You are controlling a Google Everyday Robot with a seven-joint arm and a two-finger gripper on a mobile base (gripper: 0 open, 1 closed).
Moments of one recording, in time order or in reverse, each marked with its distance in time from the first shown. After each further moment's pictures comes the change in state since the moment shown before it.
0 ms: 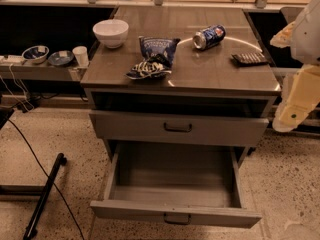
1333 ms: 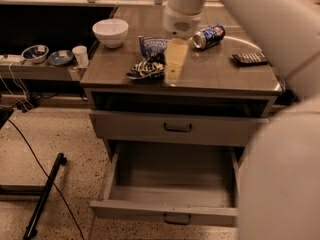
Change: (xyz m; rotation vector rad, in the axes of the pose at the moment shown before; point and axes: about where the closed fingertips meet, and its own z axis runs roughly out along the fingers) arm -0.190 -0.121 0.154 -0.159 0.005 -0.154
